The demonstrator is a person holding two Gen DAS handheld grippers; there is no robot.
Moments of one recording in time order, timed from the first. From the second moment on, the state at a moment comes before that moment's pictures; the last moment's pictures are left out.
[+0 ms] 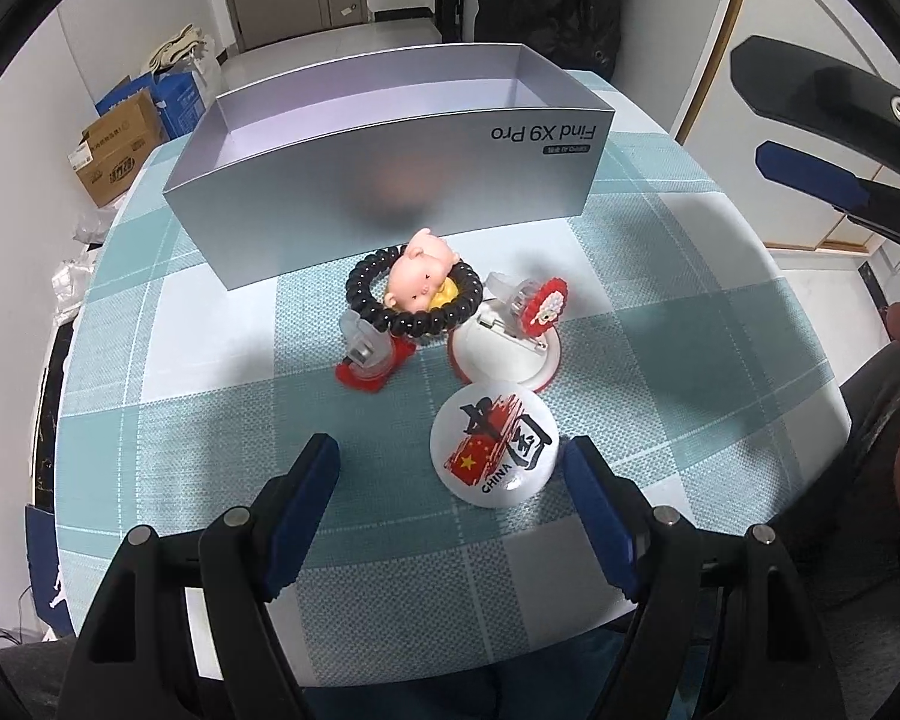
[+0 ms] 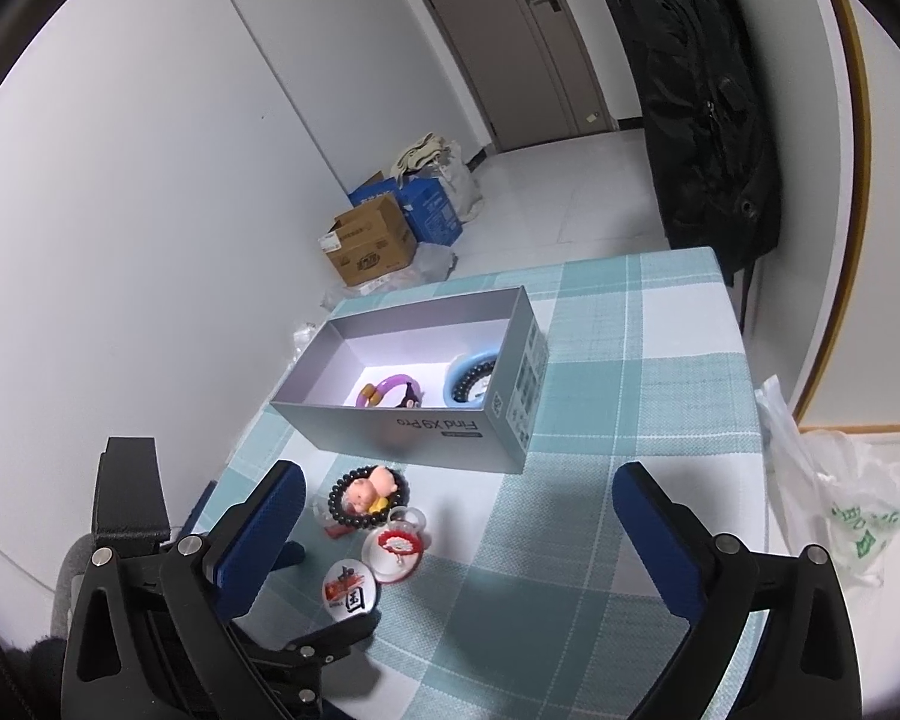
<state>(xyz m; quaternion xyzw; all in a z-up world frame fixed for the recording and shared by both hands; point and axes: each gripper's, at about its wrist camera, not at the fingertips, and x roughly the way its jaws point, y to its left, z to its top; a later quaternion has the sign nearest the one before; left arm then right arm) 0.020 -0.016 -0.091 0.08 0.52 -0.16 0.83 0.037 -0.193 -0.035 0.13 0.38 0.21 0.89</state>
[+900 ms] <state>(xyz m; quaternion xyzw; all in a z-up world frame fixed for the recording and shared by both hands) 0.018 0.001 -0.066 0.00 0.51 -0.22 0.83 0.039 -0.196 -0.046 0.13 0.40 0.18 0.89</state>
